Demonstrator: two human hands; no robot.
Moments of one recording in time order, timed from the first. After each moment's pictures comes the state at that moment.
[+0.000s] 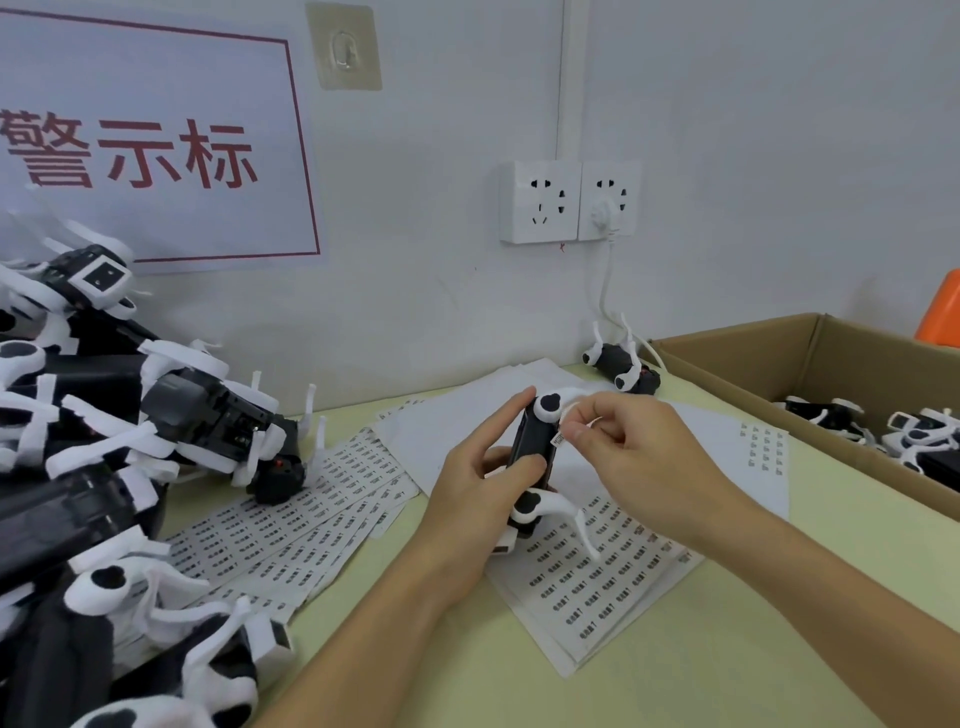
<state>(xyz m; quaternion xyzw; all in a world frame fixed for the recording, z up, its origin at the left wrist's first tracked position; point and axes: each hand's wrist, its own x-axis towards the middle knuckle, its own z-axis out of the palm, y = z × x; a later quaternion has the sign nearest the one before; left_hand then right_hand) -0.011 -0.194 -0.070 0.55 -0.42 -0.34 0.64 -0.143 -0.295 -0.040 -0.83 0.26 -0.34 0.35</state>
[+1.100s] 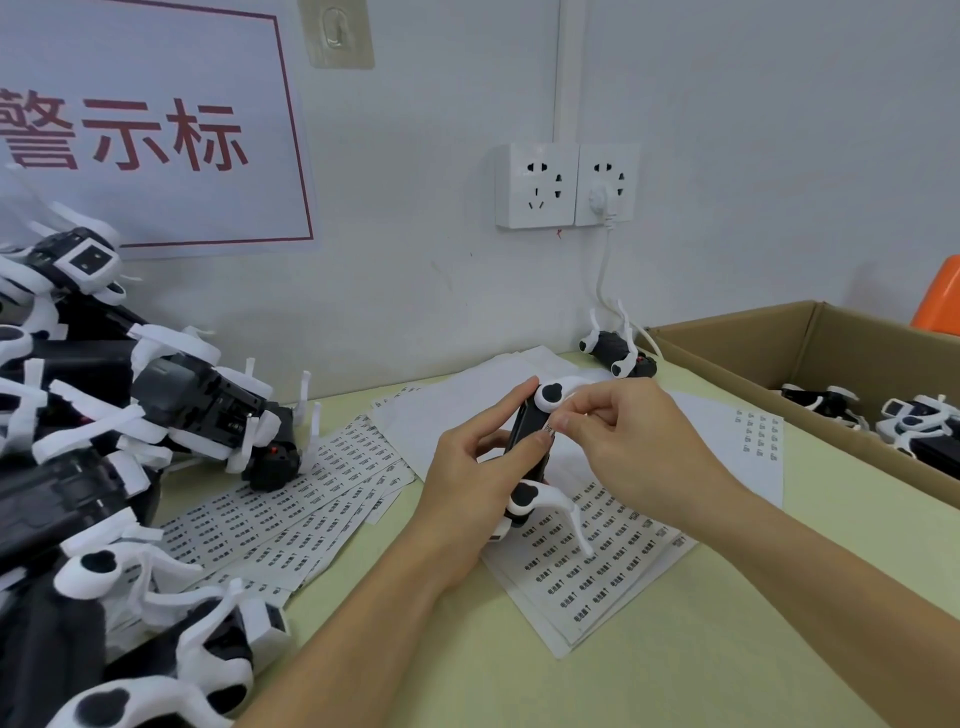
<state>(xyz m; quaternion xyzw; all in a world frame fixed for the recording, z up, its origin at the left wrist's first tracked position) -0.011 -0.196 -0.073 0.57 -0.42 -0.30 0.64 -0.140 -0.288 -0.036 -0.83 0.28 -0.33 0.34</state>
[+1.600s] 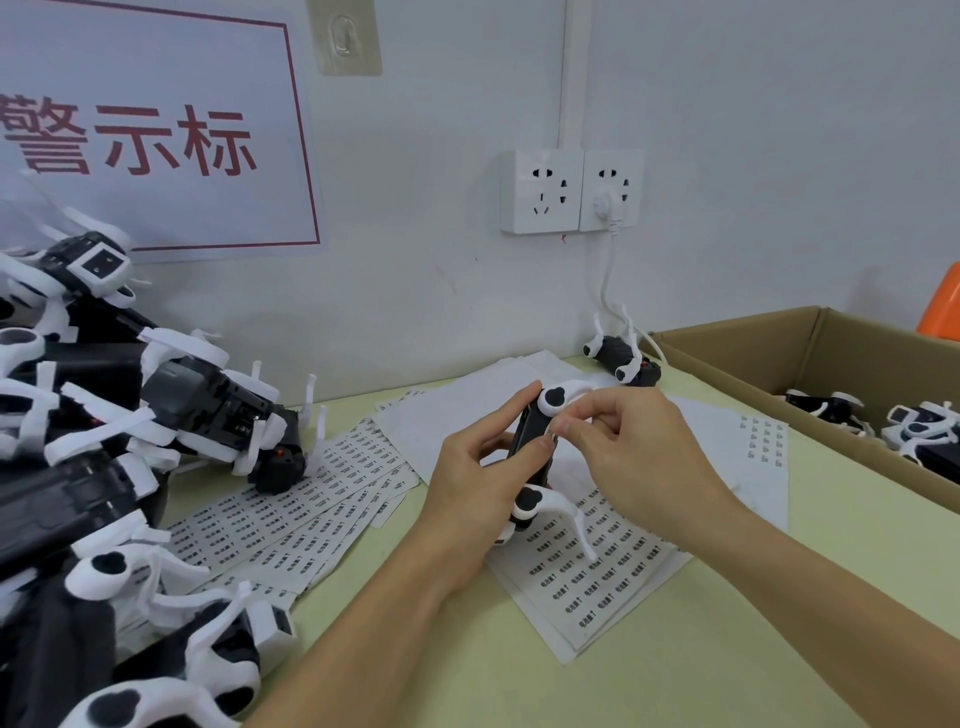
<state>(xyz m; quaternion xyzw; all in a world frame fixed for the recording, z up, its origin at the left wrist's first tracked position) -0.011 -0.197 -0.074 0.57 -0.41 -0.30 0.65 -0.137 -0.287 -0.042 -0.82 0.29 -0.37 0.33</state>
